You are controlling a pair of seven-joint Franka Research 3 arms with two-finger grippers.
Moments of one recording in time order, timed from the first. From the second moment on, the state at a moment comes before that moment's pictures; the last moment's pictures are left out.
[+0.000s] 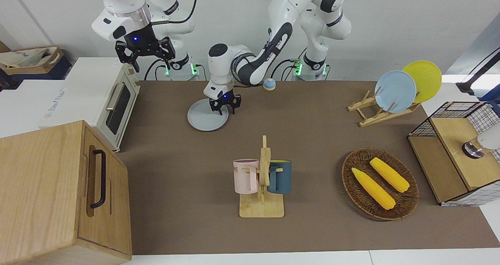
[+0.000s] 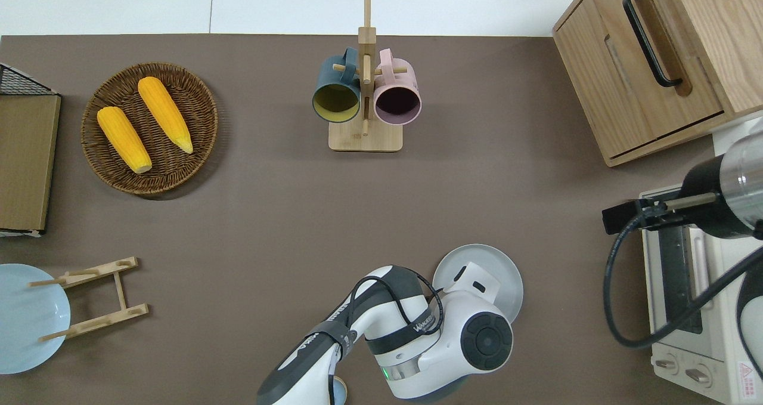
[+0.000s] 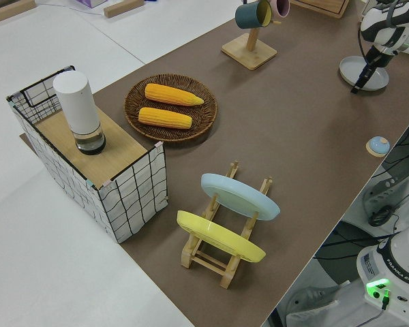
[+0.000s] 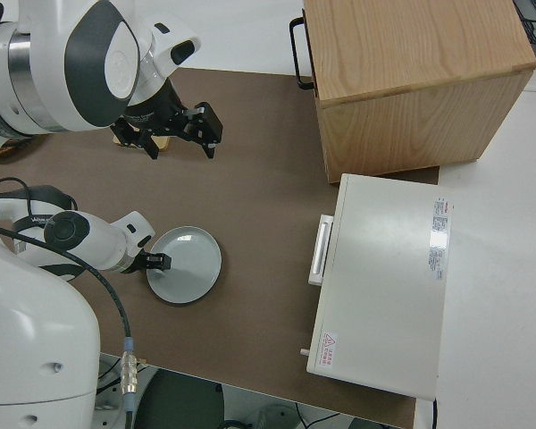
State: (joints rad) left arm -0.53 0.43 -0.47 -1.91 0.33 2.28 -1.29; right arm 0.02 -0.01 0.12 -1.47 0.00 1.39 0.03
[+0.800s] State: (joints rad) left arm -0.48 0.38 -0.45 -1.78 0.33 2.06 -1.22; right arm 0.02 -0.01 0.12 -1.47 0.00 1.39 0.03
